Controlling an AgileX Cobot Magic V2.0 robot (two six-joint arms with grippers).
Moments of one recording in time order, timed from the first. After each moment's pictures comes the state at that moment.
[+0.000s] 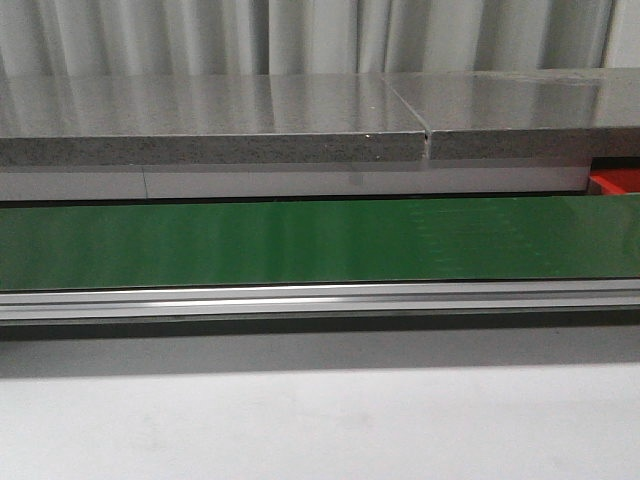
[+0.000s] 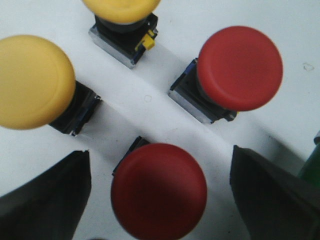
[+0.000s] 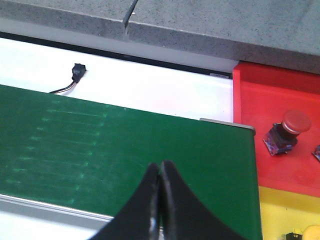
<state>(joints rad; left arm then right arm) 0.37 1.81 -1.09 0.01 0.41 -0.30 -0.06 0.81 -0.63 0.35 0.37 -0.44</state>
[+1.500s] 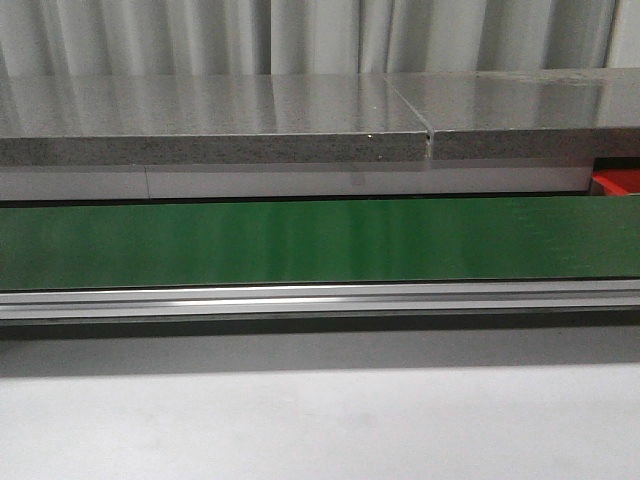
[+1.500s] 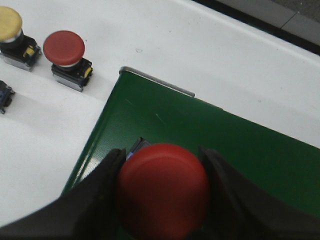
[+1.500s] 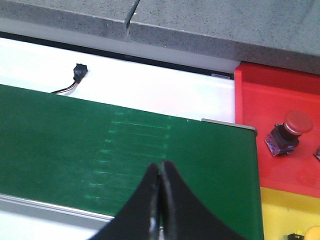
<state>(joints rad) 0.11 1.33 -0.95 0.00 0.55 -0.30 -0.06 0.81 -0.63 0.35 0.37 -0.44</state>
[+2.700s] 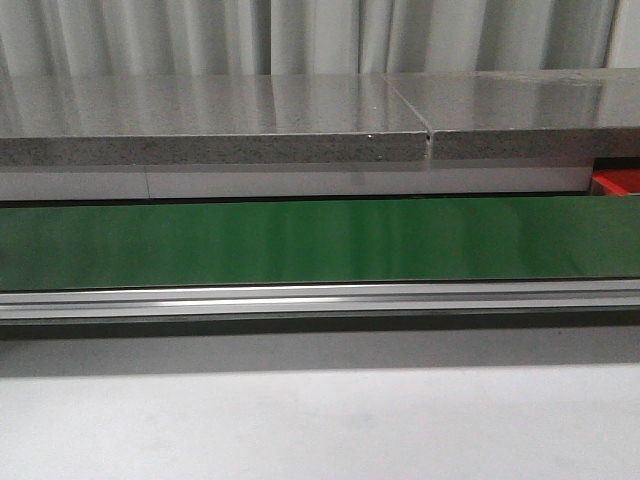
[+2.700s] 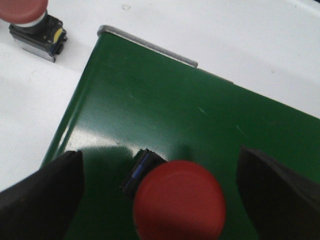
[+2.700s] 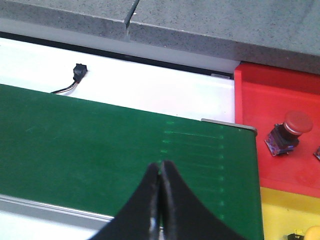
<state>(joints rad) 0.11 1.47 -0.94 -0.11 0.50 -0.20 -0.06 0.81 -0.63 0.35 0.37 -0.44</state>
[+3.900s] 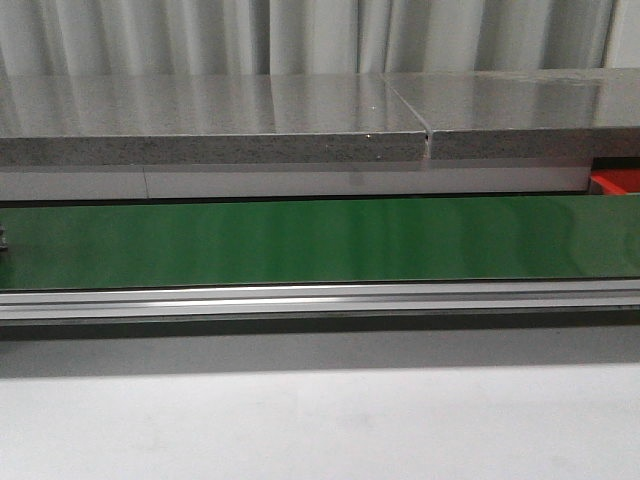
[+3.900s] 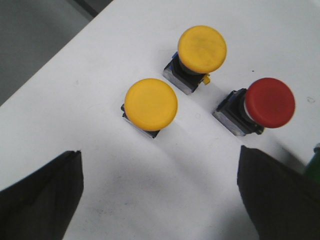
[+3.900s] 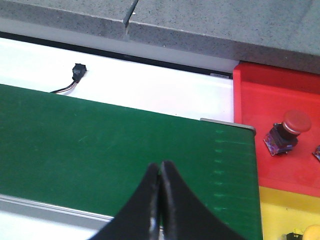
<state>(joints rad) 0.51 1.63 -1.13 -0.04 0.59 -0.19 -0.06 0.81 -0.63 0.35 0.37 -0.44</state>
